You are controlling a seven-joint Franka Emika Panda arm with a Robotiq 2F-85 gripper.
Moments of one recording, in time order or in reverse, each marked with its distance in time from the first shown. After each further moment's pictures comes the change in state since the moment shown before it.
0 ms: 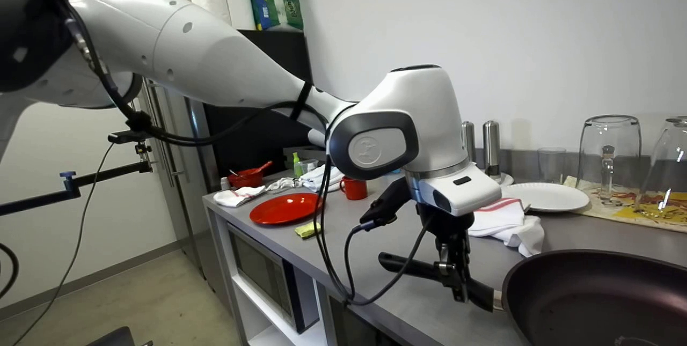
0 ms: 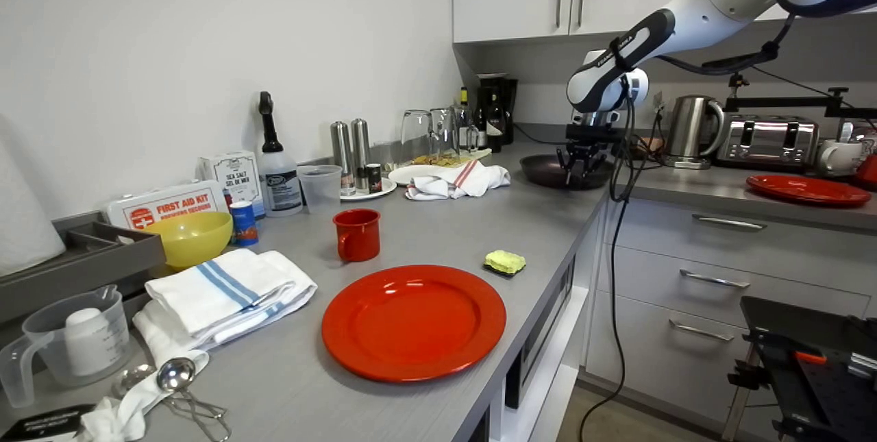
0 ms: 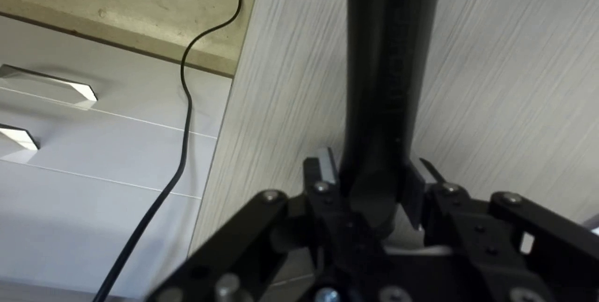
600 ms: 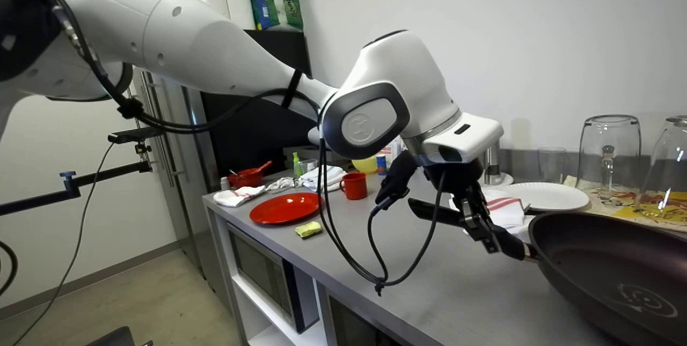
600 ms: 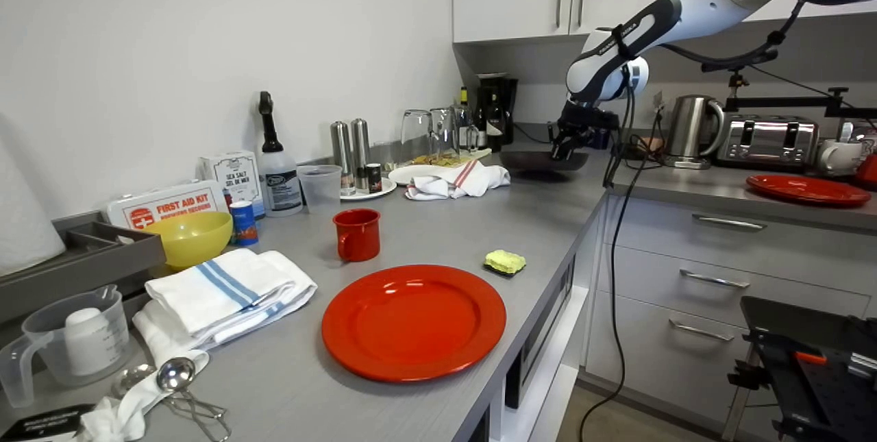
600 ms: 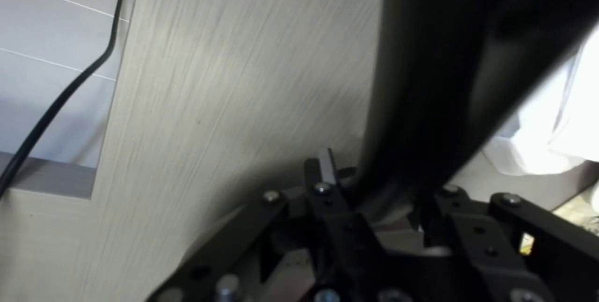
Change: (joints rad) arm 0.031 -0.049 -0.009 -0.009 -0.035 0.224 -0.091
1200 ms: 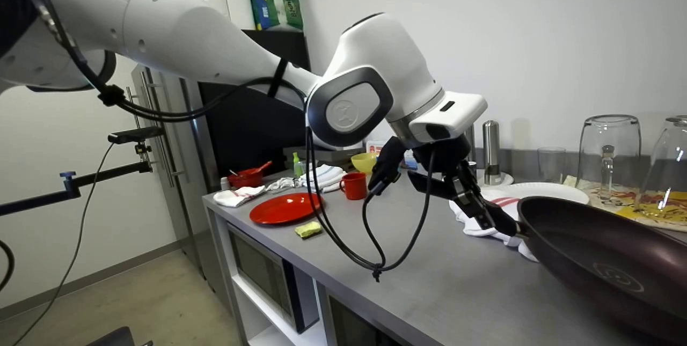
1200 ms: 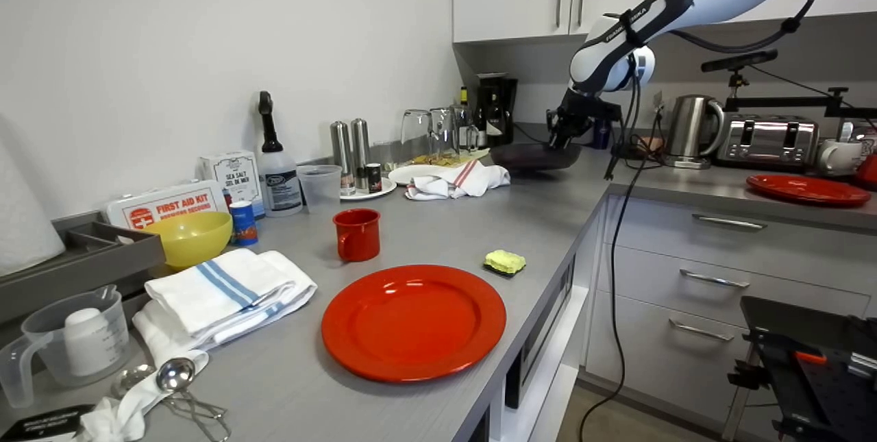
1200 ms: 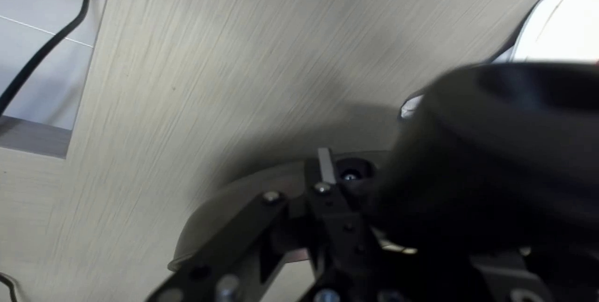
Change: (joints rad) arm 0.025 -0.076 0.001 -0.065 -0.006 0.067 -0.055
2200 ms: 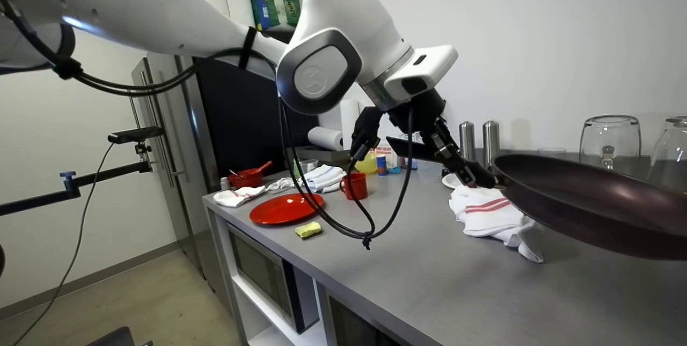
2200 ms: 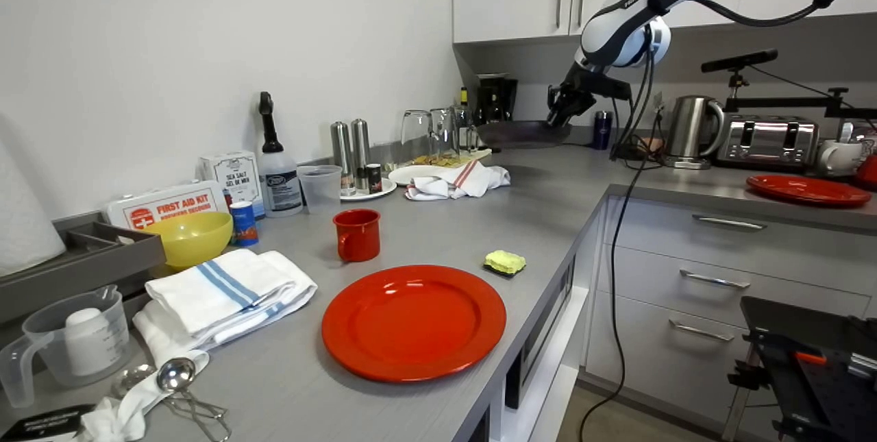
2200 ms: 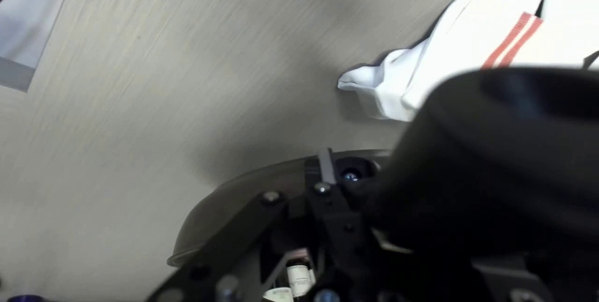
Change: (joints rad) arm 0.009 -0.160 0.035 -0.093 0.010 0.035 -0.151
